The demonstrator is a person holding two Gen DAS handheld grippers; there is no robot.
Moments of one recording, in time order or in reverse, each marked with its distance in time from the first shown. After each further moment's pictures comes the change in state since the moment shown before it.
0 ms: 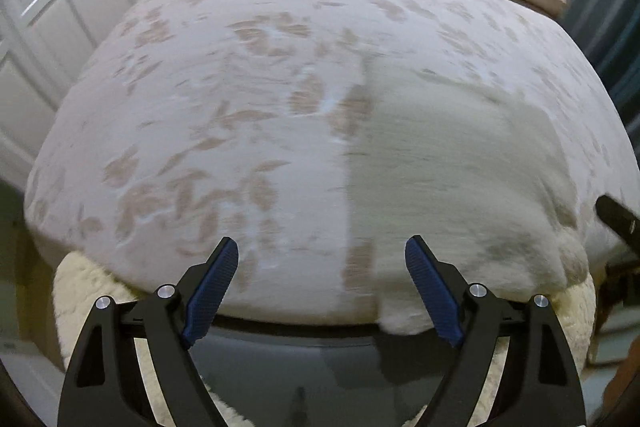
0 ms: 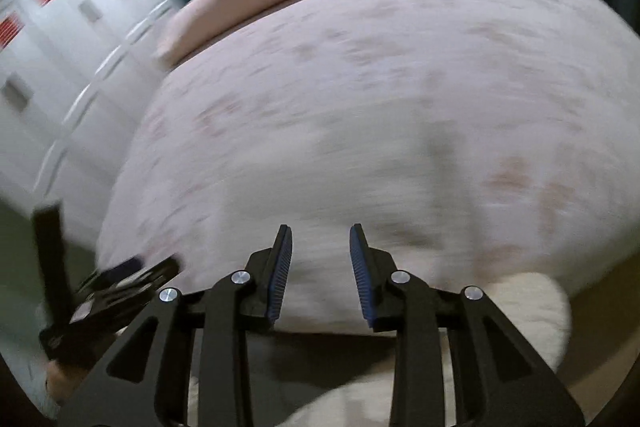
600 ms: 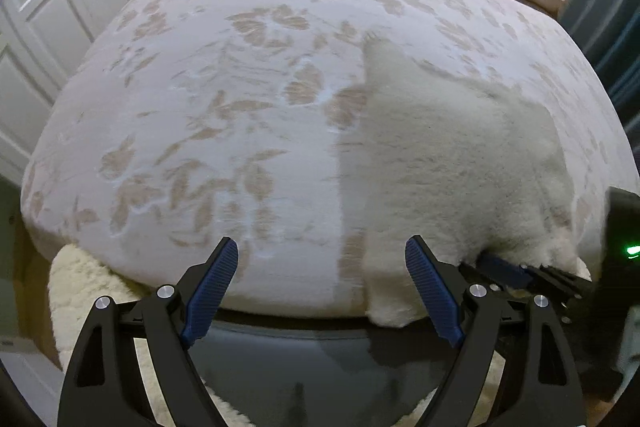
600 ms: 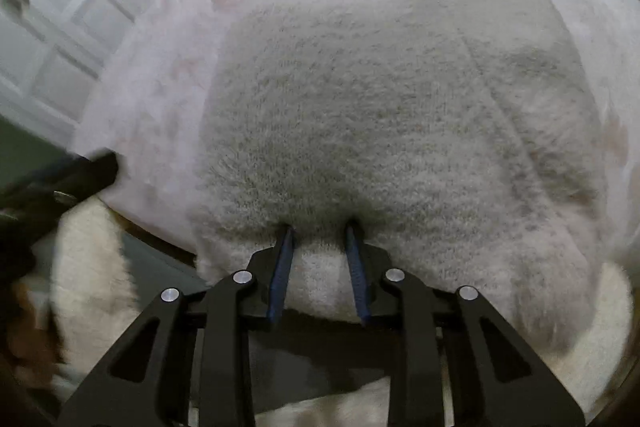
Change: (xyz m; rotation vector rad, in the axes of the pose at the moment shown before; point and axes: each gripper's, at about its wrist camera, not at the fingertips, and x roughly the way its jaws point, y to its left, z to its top) left arm 0.003 -0.016 -0.003 0.031 0.011 -0.034; right arm 0.093 0.019 -0.041 -0.108 0.252 -0.008
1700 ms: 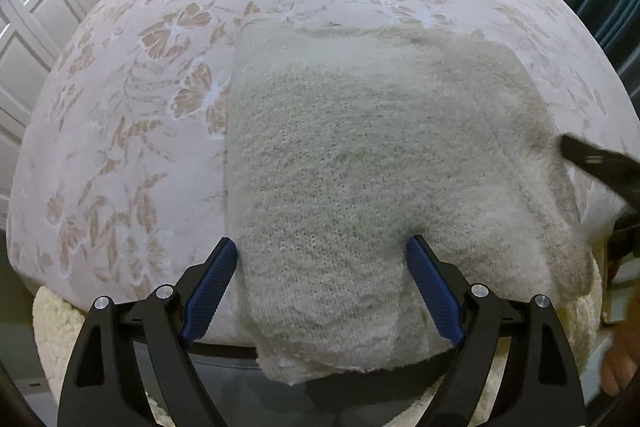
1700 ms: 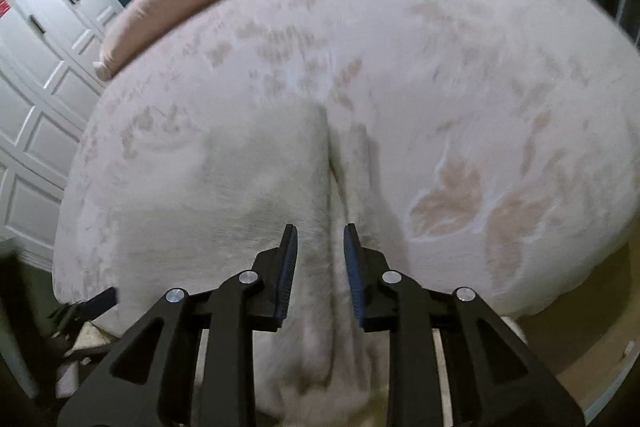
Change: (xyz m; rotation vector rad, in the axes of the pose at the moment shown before) left arm 0.053 -0.089 0.014 0.134 0.079 -0.001; right arm -0.086 -0.105 0.031 0.228 -0.274 -0.181
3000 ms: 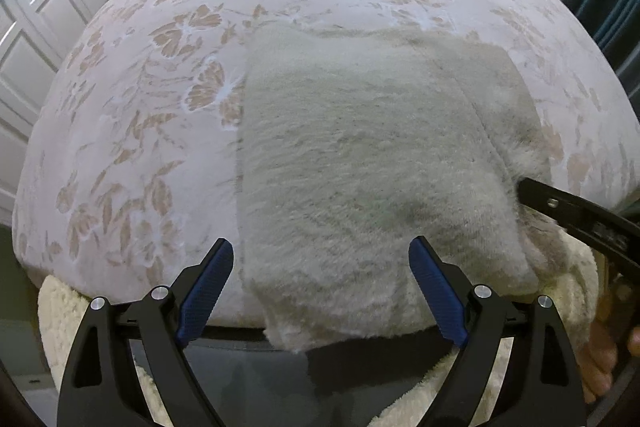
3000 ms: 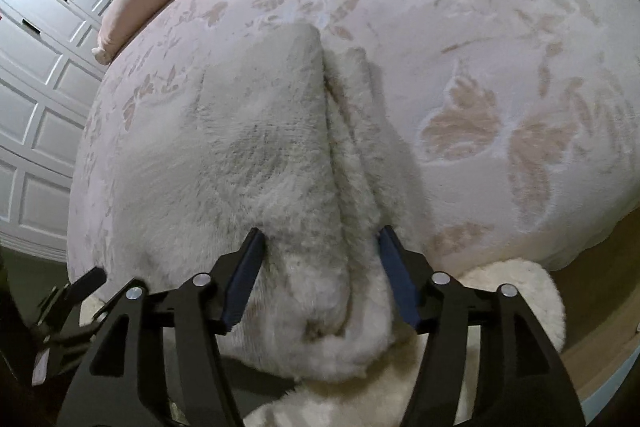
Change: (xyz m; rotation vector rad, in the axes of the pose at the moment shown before) left arm -0.022 0.004 -0.014 -0.010 -0.020 0.013; right arm 0.042 -0.013 -0.028 0.078 0.175 0.055
